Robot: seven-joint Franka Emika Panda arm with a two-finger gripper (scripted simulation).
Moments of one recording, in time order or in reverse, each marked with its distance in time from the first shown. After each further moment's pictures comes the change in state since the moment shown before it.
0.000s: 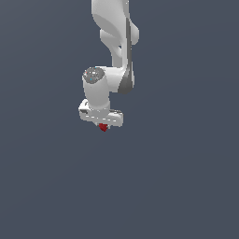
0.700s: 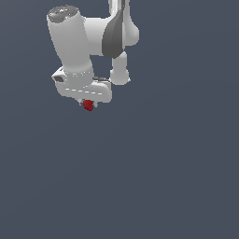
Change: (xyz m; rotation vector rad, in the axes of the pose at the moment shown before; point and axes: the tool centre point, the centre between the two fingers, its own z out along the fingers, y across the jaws) arm 0.009 0.043 -0.151 0.000 0.001 0.001
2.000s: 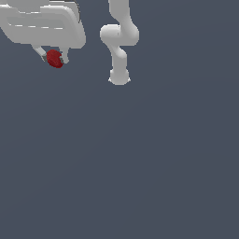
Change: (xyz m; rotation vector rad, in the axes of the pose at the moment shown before) arm 0.019 0.053 -0.186 -0.001 0.000 -0.001
